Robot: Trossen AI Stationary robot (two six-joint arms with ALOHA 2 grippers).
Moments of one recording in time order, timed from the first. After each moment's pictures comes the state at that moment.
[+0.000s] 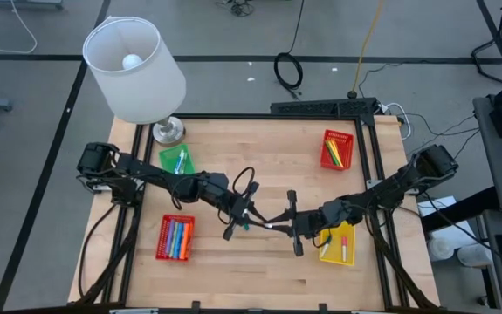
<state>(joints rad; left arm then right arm) -0.13 1.66 0.92 0.59 0.35 0.28 0.42 1.49 0.64 0.83 0.29 -0.31</state>
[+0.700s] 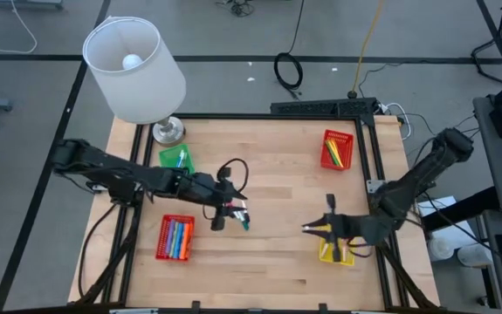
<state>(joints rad) -0.18 1.39 0.93 -0.02 -0.09 -0.01 0.75 1.07 0.64 0.05 0.68 0.24</state>
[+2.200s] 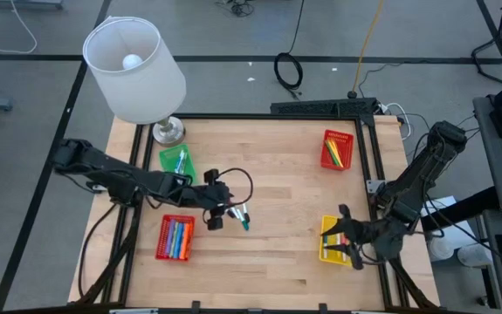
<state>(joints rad) -0.24 1.41 0.93 -0.30 -0.30 -0.18 0.96 0.97 0.57 -0.22 0.66 0.63</state>
